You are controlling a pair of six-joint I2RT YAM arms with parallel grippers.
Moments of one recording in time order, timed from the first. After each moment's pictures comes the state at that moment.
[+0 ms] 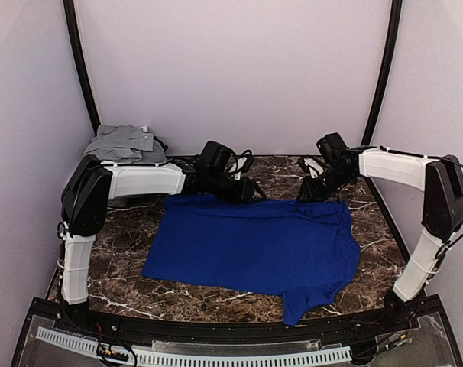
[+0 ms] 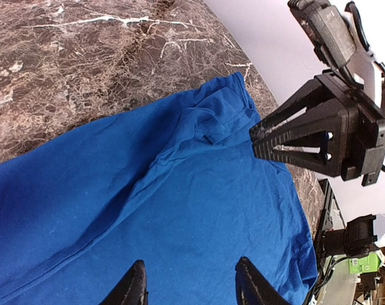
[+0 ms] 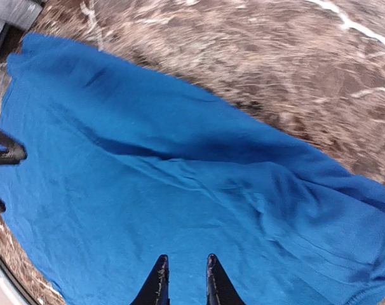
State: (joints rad) left arm -0.77 2.14 1.65 -0.16 0.44 -0.50; right arm 0.37 1.71 1.28 -0.63 -0.28 0.12
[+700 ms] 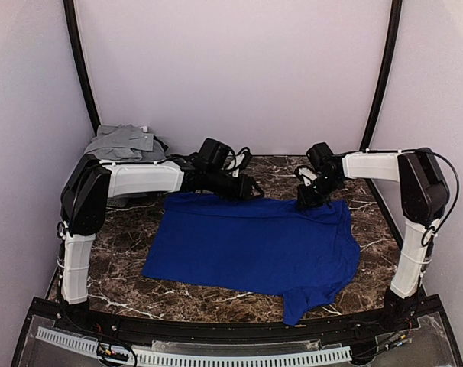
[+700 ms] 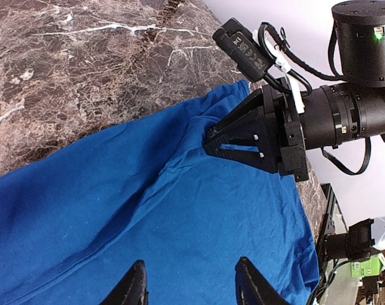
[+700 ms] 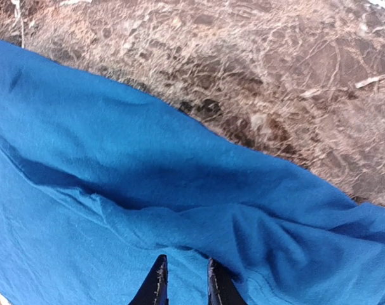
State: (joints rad) left arm -0.76 2.14 1.67 -0.18 0.43 -0.49; right arm 0.39 1.92 1.35 -0.60 -0.19 0.12
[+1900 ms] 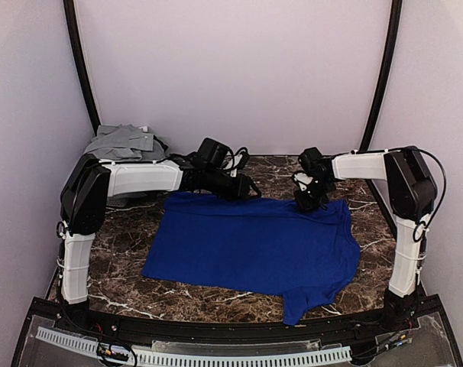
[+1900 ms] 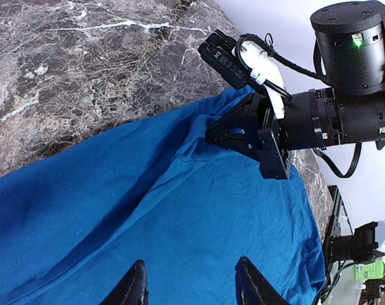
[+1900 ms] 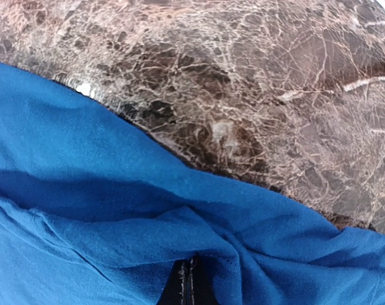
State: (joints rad) left arm -0.74 2.14 1.67 -0.20 0.41 -0.48; right arm 0.41 2.02 1.42 -0.64 -0.02 0.07
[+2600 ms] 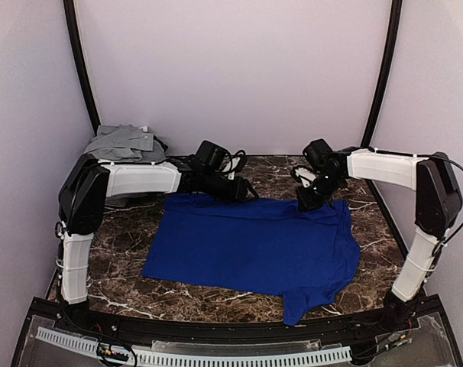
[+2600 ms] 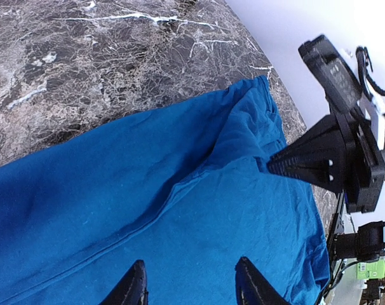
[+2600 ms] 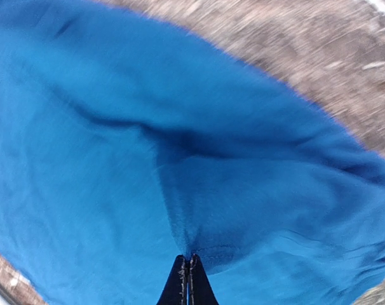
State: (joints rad) left arm -0.74 2.12 1.63 -0.19 0.41 -0.48; right arm 0.47 1.78 1.33 -0.74 -0.13 0.09
